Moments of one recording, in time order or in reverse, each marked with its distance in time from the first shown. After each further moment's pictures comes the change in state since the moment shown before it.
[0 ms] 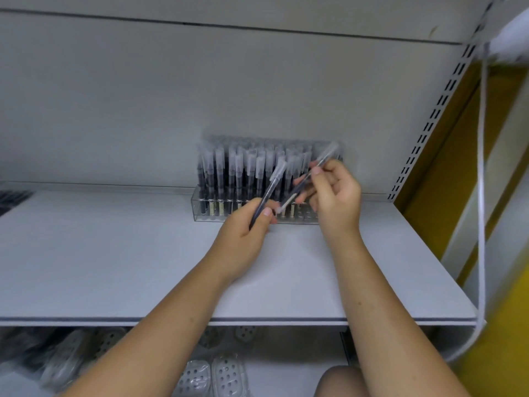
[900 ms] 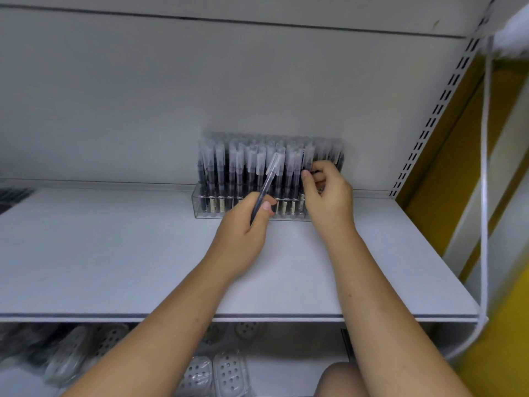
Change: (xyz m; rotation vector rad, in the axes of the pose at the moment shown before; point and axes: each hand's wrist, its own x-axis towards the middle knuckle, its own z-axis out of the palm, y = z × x) left_hand -0.004 0.007 0.002 0.128 0.100 0.010; right_hand 0.017 0.042 -0.008 -0.627 0.053 -0.155
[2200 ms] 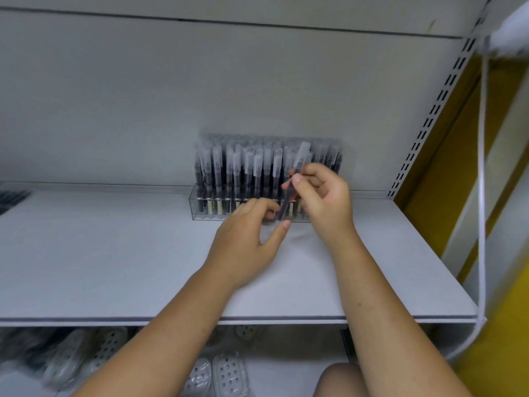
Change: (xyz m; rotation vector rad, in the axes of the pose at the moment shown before) left_hand -0.004 0.000 0.006 0.332 -0.054 0.141; right_hand -0.016 -0.041 -0.020 0.562 -0.222 0.091
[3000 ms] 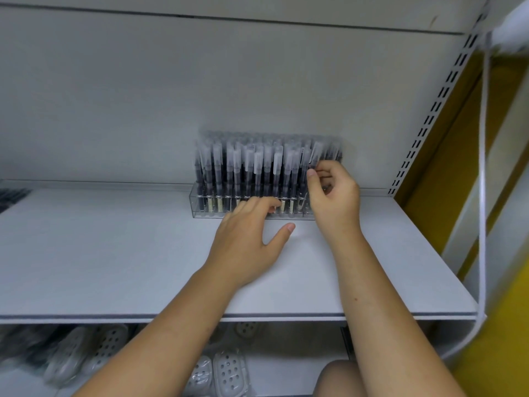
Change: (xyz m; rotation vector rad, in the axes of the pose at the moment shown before) left_hand -0.001 0.003 0.000 0.144 -0.033 -0.025; right_hand 0.012 0.029 -0.014 -0.396 0.236 -0.083
